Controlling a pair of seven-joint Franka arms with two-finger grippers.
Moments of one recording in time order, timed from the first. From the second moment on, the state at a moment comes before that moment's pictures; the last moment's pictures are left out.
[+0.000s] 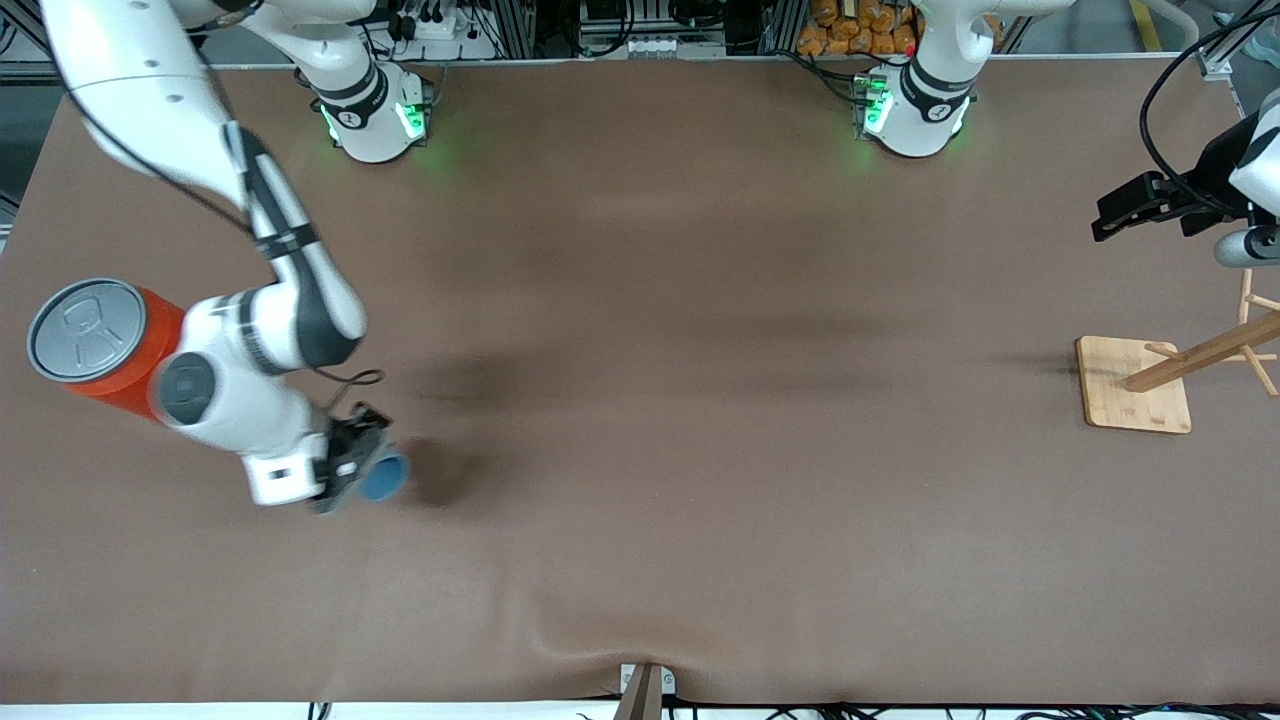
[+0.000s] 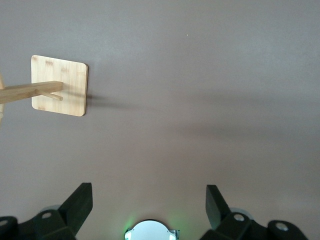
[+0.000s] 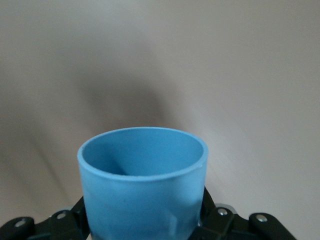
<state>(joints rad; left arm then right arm) -0.07 -0.04 0.04 -1.59 -0.01 1.45 -0.09 0.11 0.58 0.18 -1.66 0.00 2.27 -0.85</state>
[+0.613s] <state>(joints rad) -0.07 -0.03 0.04 -1.59 -0.01 1.45 -0.09 0.53 0.67 0.17 -1.65 -0.02 2.37 -0.85</state>
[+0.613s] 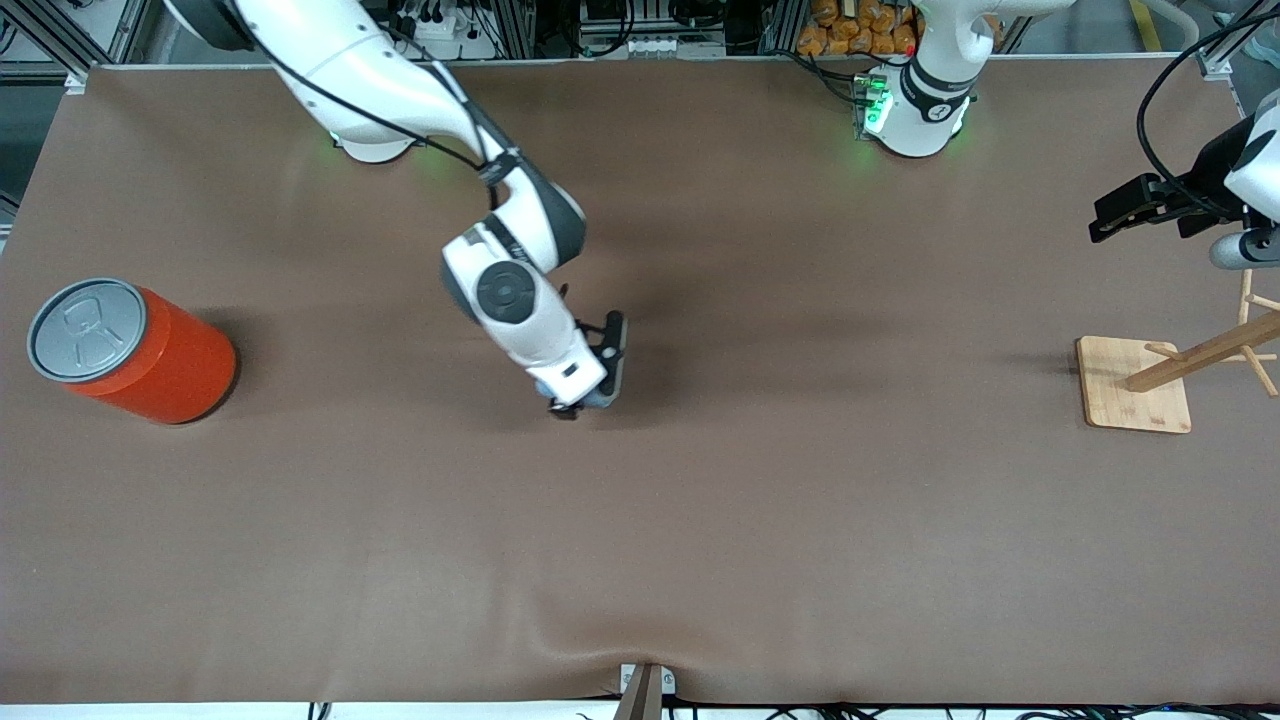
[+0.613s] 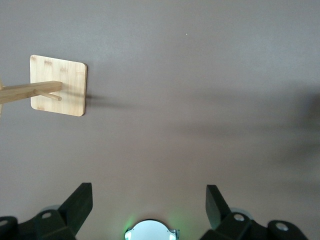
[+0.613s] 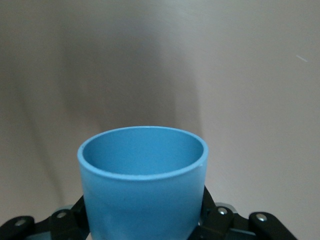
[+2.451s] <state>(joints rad) -0.09 0.06 0.01 -1.59 -0.13 1.51 -0.12 0.29 0.47 0.08 -1.50 -0.02 1.98 -0.81</state>
